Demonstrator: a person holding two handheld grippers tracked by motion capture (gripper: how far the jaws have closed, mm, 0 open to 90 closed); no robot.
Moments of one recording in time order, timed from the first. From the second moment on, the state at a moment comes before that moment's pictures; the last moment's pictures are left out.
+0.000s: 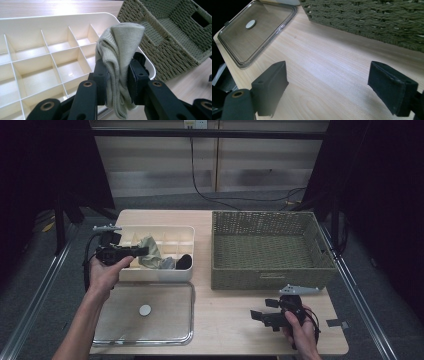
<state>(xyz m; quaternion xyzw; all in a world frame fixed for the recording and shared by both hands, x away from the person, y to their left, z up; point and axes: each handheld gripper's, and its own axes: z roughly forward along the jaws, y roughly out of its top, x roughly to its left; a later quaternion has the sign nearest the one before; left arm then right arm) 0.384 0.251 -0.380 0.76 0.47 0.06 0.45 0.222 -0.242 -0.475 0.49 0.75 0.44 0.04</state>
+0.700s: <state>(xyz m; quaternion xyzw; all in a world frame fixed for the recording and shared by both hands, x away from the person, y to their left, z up) 0.405 0.250 -0.398 0.77 0.48 0.08 0.41 0.222 -0.243 -0.479 0.50 0.75 0.44 0.06</state>
